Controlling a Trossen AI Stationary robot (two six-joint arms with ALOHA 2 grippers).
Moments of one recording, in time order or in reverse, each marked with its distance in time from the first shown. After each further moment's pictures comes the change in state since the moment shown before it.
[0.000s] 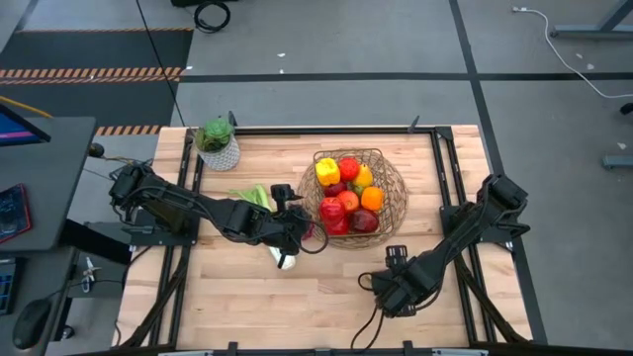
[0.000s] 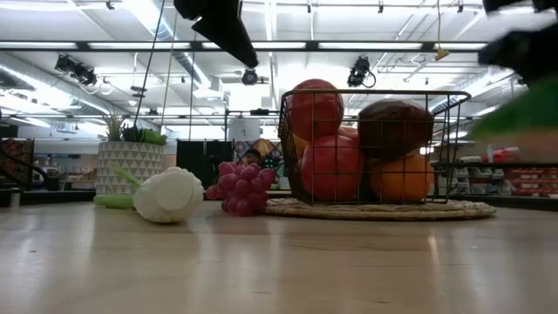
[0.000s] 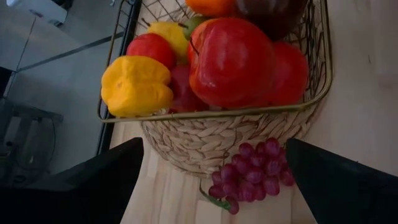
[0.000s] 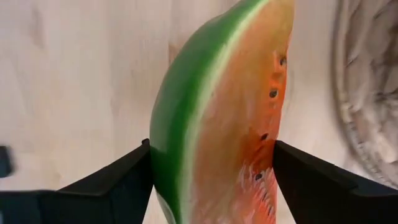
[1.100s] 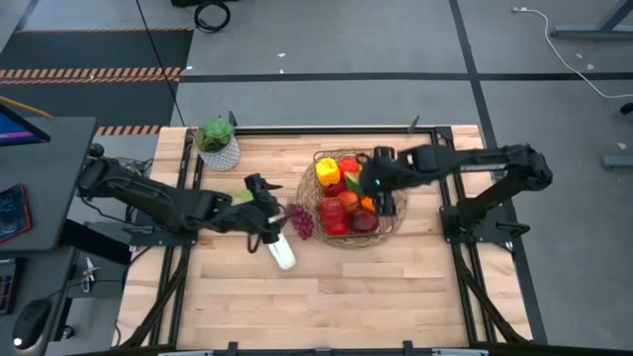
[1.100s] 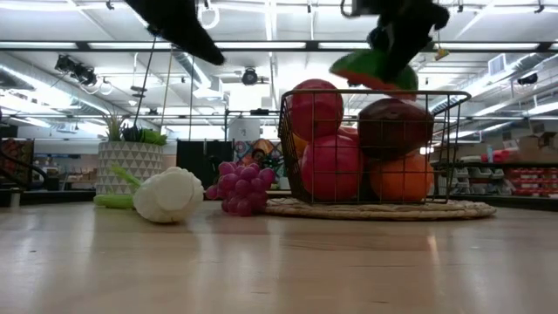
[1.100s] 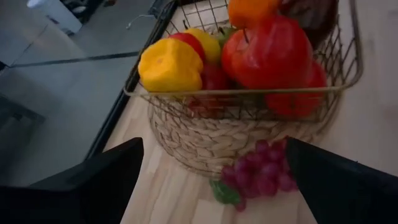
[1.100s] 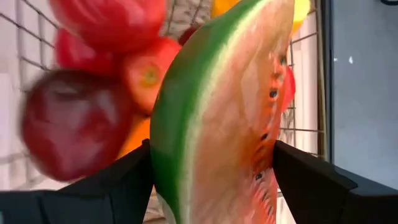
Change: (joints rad) left arm 0.032 -0.359 -0.411 0.312 -0.003 -0.032; right arm -0.718 -0.348 0.088 -0.059 0.165 -0.766
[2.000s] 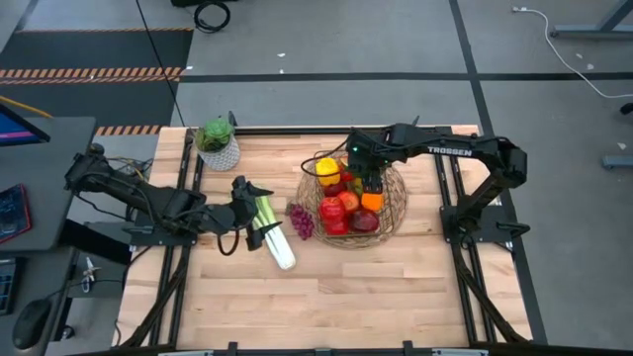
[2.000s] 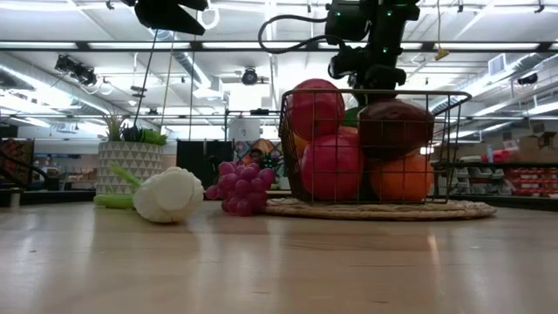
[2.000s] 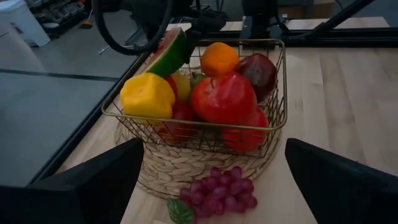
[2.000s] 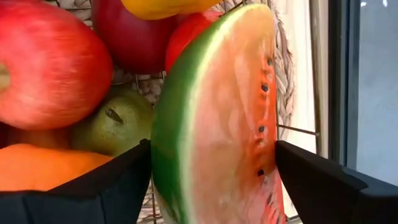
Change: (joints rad) left arm -0.095 -0.192 -0.077 0.090 0.032 -0.115; right arm -0.300 0.180 0.001 0.079 -0.123 -0.139
